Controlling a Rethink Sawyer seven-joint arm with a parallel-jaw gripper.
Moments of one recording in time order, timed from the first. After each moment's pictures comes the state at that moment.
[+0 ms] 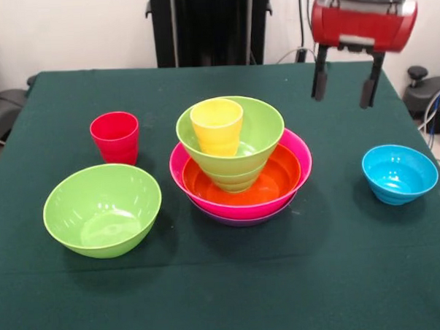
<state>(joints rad) 0.01 -0.69 -0.06 1.45 -0.01 0.62 2.14</state>
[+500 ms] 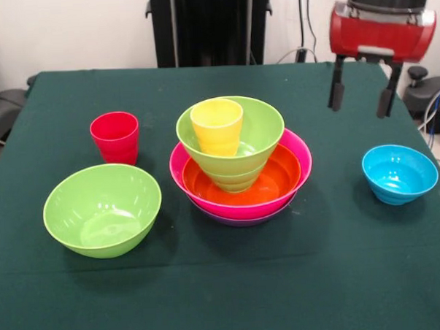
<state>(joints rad) 0.05 -0.63 -0.07 1.40 -0.01 0.62 2.14</state>
